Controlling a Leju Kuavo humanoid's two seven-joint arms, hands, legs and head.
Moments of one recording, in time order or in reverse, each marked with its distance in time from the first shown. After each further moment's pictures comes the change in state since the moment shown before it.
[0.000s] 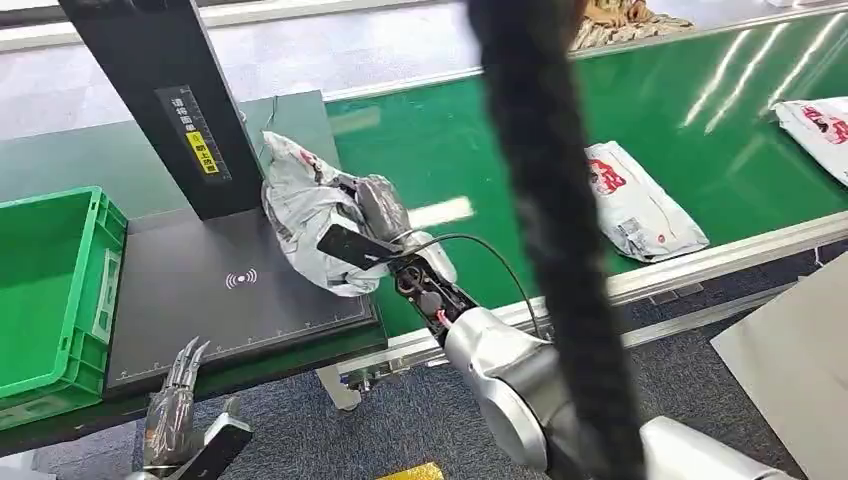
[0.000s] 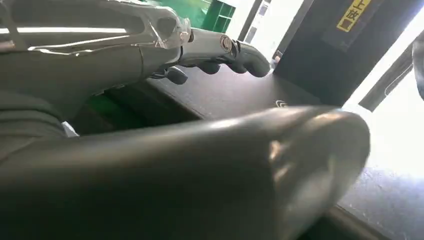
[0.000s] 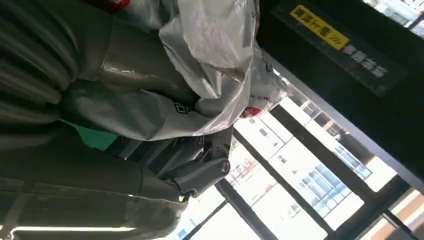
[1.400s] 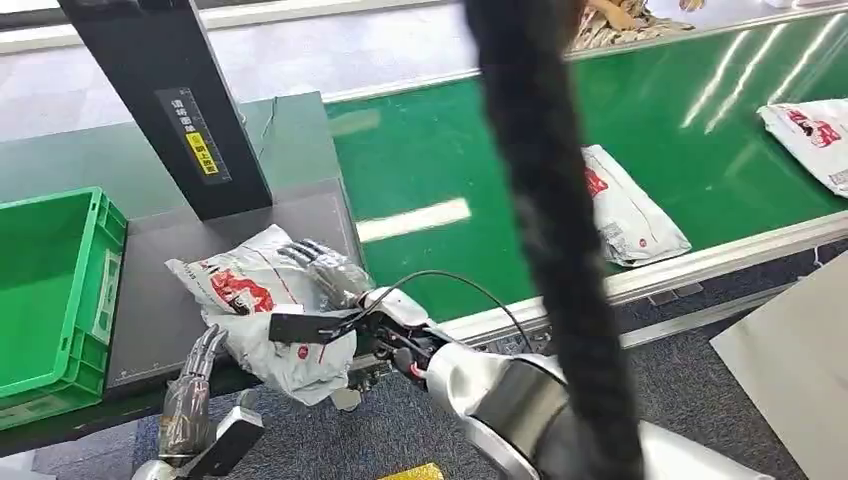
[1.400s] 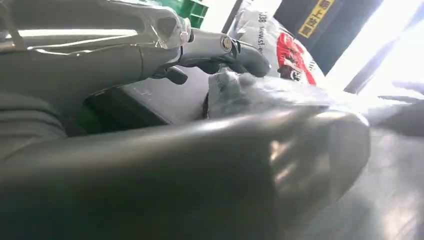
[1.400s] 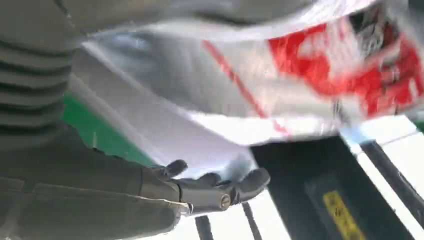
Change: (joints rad) left arm -0.006 -0.046 0.006 -0.038 -0.011 -0.043 -0.034; right arm 0.005 0.041 0.314 0.227 0.110 -0.008 0.214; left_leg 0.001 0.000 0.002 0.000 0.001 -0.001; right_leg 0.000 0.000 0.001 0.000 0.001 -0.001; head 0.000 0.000
